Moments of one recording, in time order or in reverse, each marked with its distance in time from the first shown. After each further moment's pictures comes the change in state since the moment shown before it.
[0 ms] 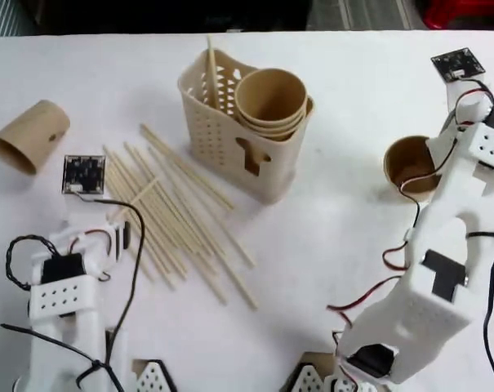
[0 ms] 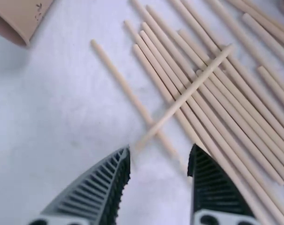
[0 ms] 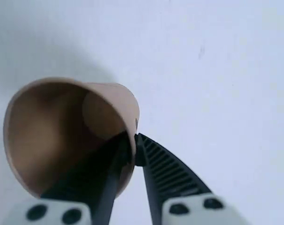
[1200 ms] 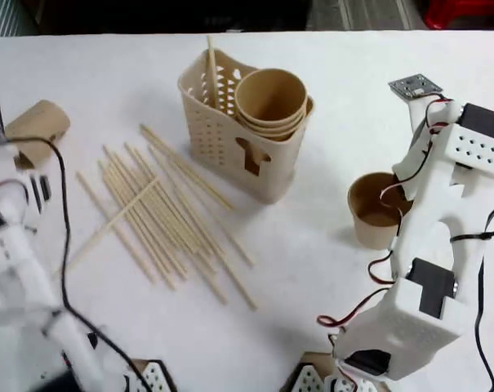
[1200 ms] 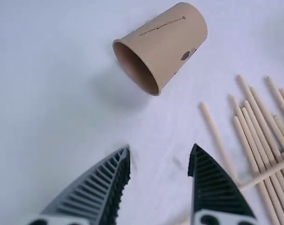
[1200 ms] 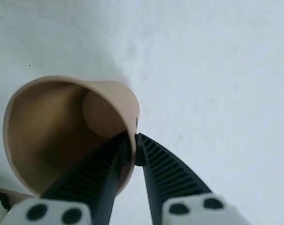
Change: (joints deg) left arm -17.5 19.0 -38.9 14.2 -2.8; right arm -5.4 -5.7 9.0 13.5 0.0
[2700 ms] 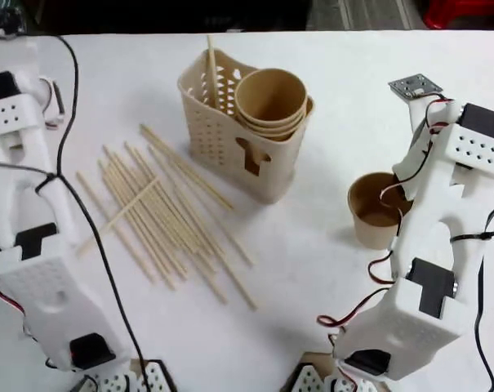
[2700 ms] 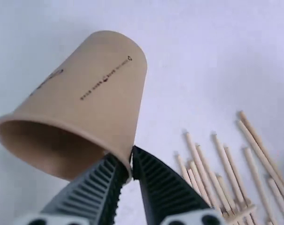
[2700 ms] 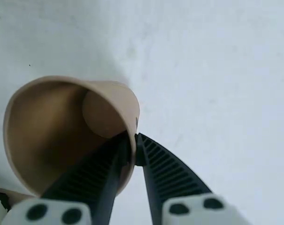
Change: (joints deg) left arm 11.5 62.0 -75.7 24.4 11.6; right arm 0.0 0.0 0.3 0.1 0.0
